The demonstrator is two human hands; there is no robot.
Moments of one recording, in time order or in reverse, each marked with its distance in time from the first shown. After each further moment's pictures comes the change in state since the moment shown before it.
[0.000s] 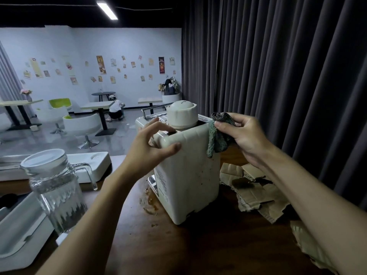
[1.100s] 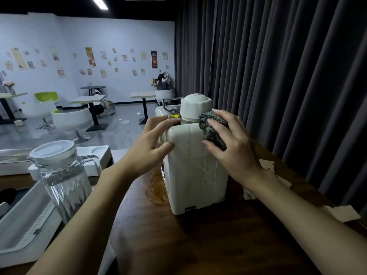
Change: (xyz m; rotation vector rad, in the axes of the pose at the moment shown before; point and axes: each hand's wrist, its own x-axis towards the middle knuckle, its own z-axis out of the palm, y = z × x) left_hand -0.009 -0.032 -0.028 0.206 -0.214 0.139; right_hand -0.046 0.027 0.049 -1.086 0.150 -0.845
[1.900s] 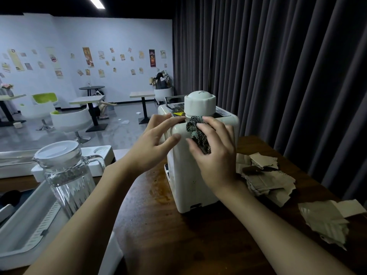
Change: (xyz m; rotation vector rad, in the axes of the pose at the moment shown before) left_hand 0.001 -0.002 -0.004 -0.042 -0.010 -0.010; right_hand -0.008 -0.060 0.037 0.064 0.290 0.209
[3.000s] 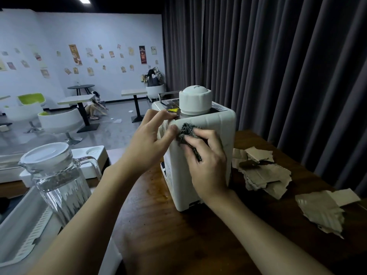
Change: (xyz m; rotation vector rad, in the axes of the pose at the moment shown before) left_hand 0.006 0.002 0.009 0.064 0.176 0.034; right_hand -0.024 -0.016 0.008 0.100 -0.012 0.119
